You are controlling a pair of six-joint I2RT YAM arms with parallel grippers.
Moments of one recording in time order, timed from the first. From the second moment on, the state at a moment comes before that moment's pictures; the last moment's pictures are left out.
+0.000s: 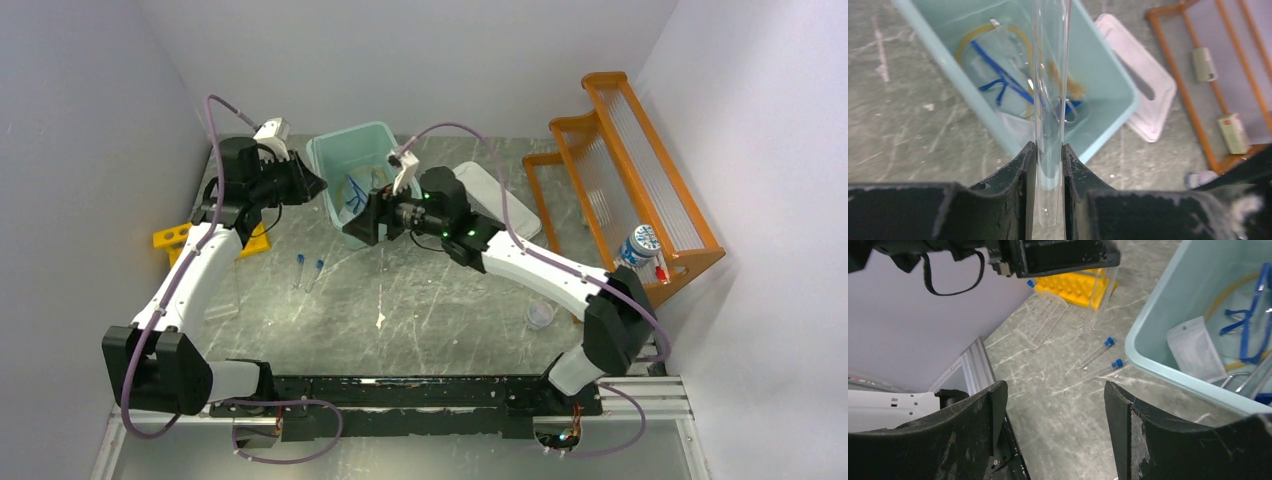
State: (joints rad) left arm -0.12 1.28 1.10 -0.27 0.36 -0.30; right arm 0.81 1.53 1.19 0.14 -0.33 0.45
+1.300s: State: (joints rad) left arm -0.14 1.23 1.20 -0.28 0.63 -0.47; right arm 0.85 1.80 1.33 0.26 -0.41 0.30
